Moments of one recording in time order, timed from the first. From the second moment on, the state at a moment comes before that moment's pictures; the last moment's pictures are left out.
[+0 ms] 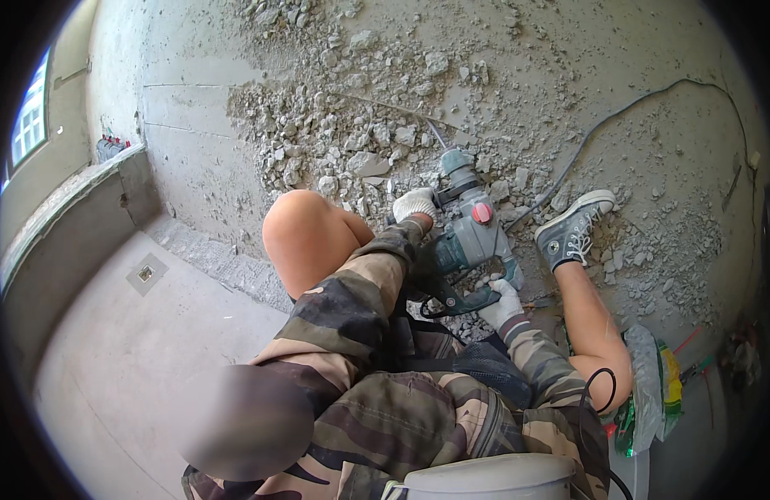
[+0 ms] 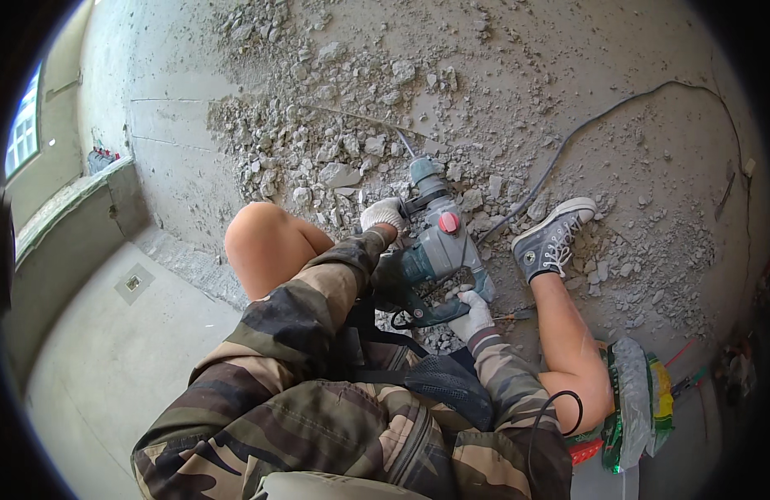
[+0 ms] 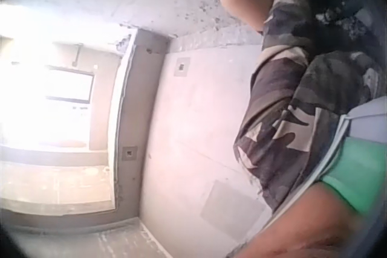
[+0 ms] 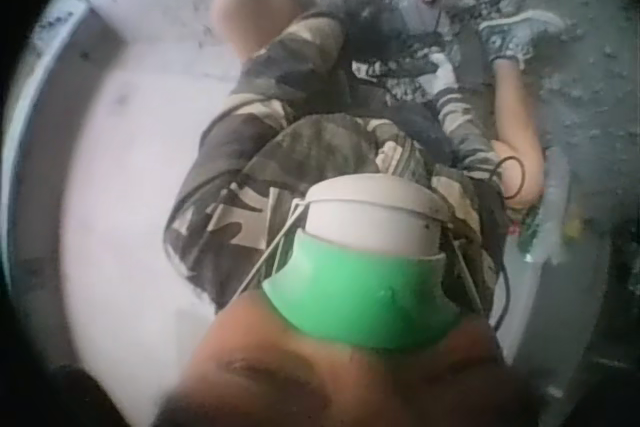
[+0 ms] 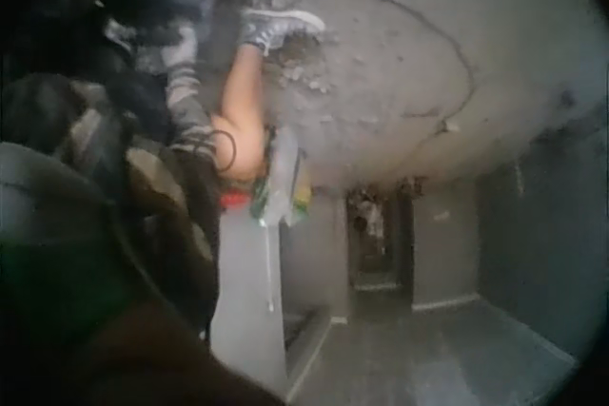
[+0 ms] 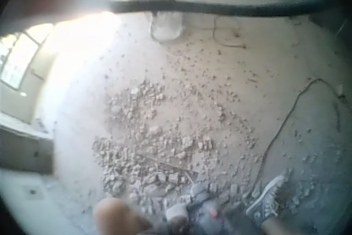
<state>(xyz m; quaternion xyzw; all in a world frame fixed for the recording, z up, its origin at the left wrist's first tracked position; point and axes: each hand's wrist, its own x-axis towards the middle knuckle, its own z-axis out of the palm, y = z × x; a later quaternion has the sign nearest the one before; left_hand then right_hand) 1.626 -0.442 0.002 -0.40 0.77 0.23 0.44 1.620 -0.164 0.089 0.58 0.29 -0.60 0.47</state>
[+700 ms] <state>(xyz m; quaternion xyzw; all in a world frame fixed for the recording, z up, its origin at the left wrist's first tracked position) 1.601 -0.476 0.001 -0.48 0.72 0.26 0.43 1.530 -0.200 0.069 0.51 0.31 -0.59 0.54</state>
